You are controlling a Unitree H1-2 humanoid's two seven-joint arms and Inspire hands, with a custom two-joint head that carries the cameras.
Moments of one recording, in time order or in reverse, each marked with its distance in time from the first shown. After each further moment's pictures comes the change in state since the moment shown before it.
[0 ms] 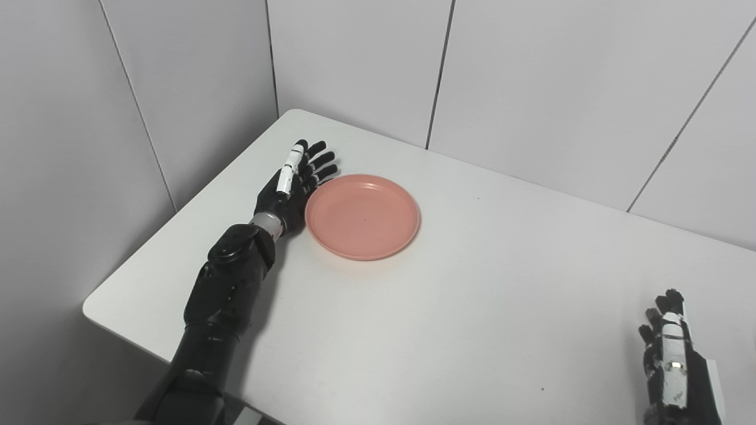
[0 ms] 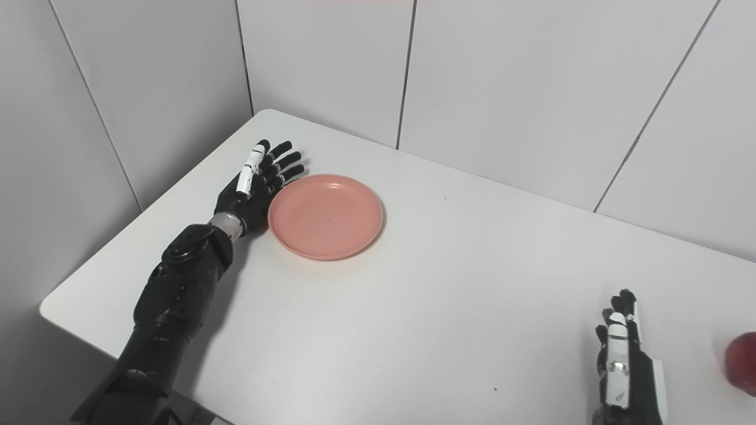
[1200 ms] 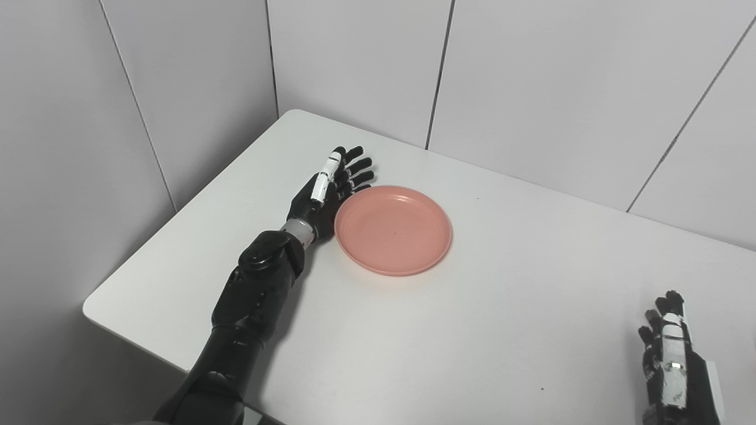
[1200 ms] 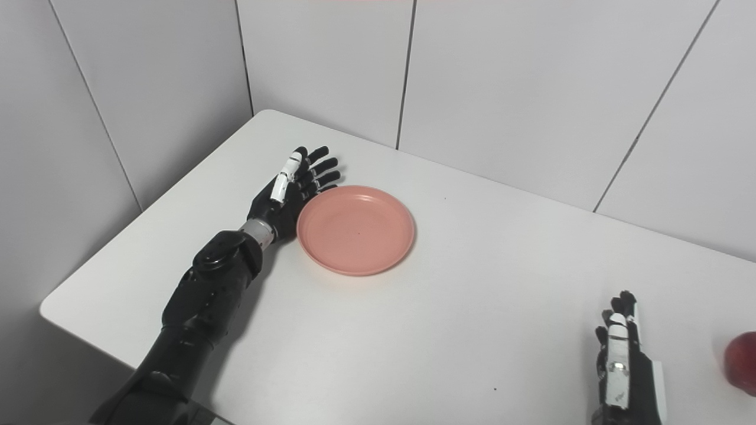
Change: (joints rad) left arm -0.021 -0.055 -0.092 0.033 0.038 -0.062 -0.046; right arm -0.001 0.007 -0.007 0.008 0.003 -0.001 -0.002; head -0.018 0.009
